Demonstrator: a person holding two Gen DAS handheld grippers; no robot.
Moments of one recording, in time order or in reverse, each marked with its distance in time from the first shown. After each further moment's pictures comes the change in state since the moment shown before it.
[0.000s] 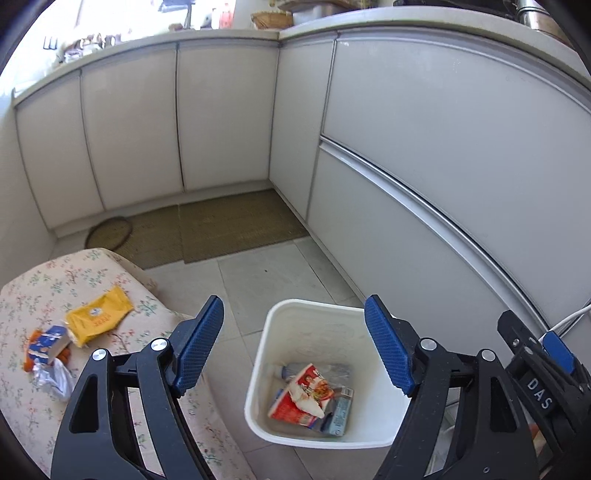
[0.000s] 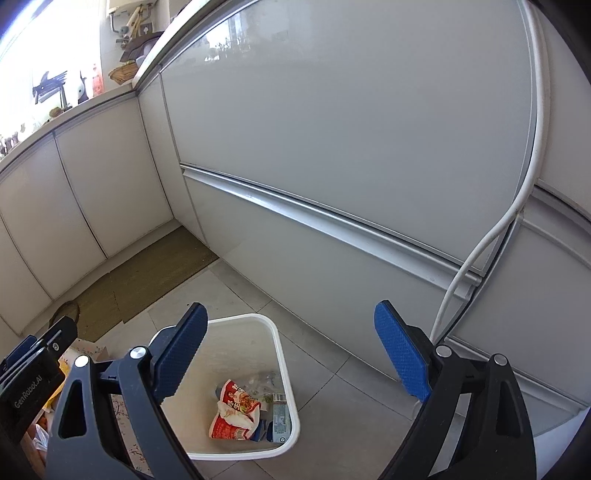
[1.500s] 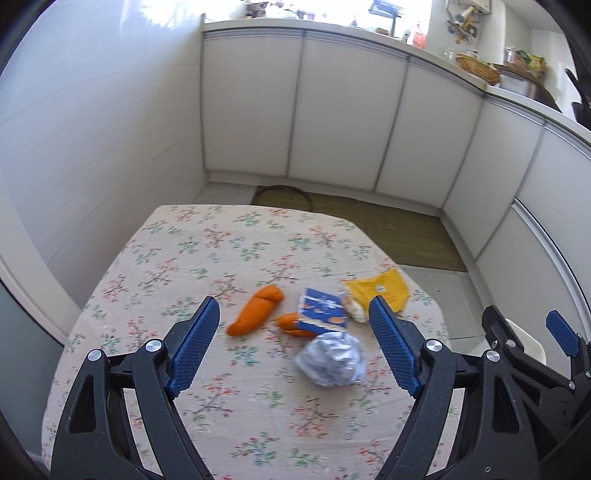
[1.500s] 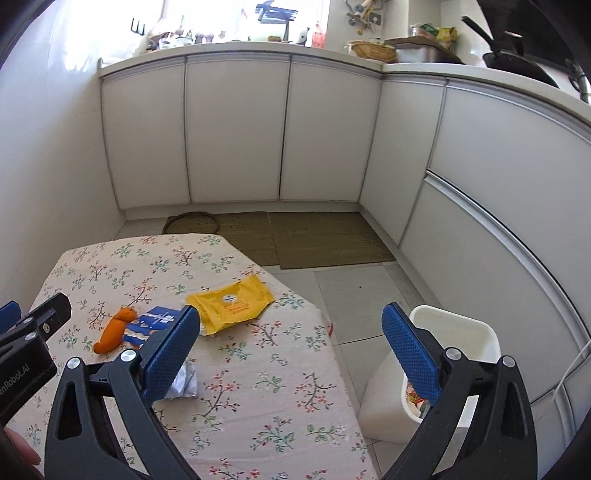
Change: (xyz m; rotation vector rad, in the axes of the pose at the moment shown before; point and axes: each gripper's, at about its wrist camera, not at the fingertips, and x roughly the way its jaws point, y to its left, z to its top) left arm -0.123 0.335 -0.070 -0.357 -0.001 0.407; right arm -0.106 0.333 -0.144 -0.528 -0.022 0.389
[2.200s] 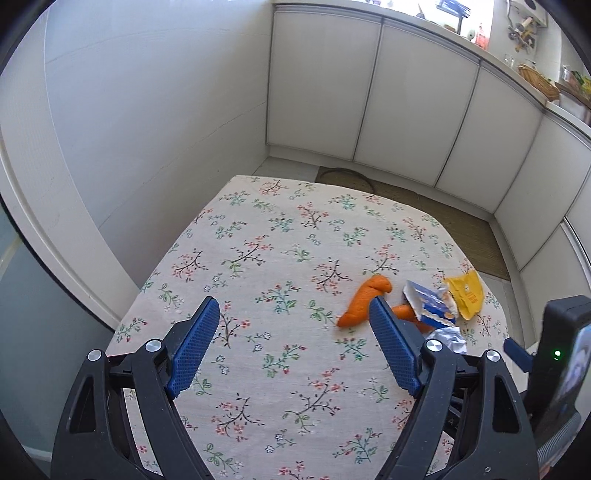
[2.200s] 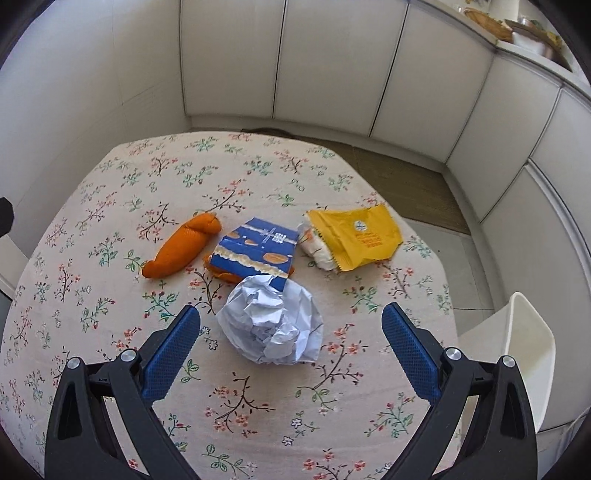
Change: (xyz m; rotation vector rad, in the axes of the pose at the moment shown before) left arm 0.015 0.112 -0.003 -0.112 0.089 0.128; right arm 0.073 0.123 -0.043 -0.216 0.285 0.189
